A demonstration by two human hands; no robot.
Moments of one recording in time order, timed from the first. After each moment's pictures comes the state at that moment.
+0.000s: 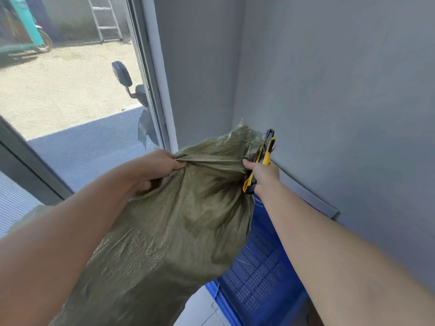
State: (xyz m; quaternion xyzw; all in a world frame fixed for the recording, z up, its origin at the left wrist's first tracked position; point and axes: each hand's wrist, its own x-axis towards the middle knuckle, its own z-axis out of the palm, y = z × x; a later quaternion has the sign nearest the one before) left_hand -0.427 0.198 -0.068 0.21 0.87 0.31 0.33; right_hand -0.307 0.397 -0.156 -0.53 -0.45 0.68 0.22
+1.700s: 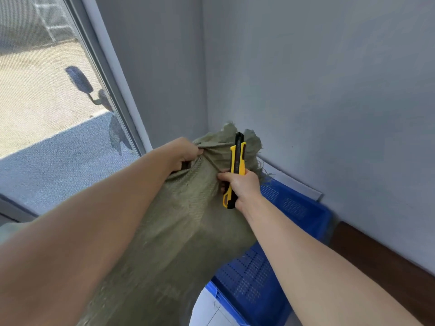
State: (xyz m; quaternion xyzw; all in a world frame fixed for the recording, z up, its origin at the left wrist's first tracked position) left_hand -0.417 0.327 -0.071 0.25 0.89 0.23 0.31; right_hand -0.291 0.378 -0.156 -0.47 -0.44 0.72 0.25
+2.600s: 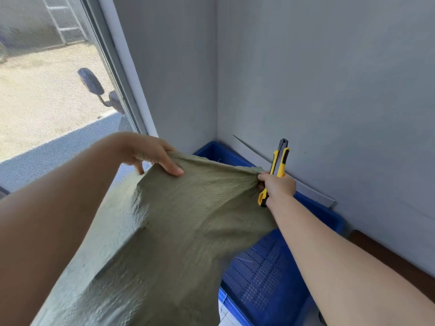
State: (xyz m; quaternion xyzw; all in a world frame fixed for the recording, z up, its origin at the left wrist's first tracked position) left_hand -0.508 0.261 -0.035 0.35 0.81 0.06 0.46; right_hand -0.292 0.421 -0.175 -0.61 -0.42 0.59 0.33
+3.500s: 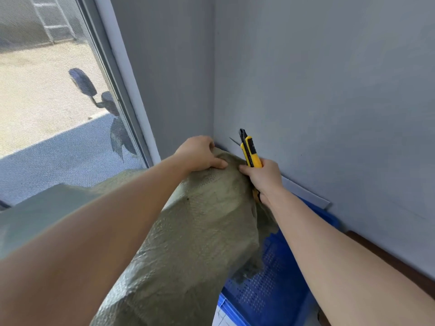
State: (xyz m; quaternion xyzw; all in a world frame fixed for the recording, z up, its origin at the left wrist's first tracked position) left_hand -0.459 0.322 -0.073 0.45 0.86 0.15 0.20; right_hand -0.318 0.405 -0.136 -0.50 -0.62 0.56 0.25
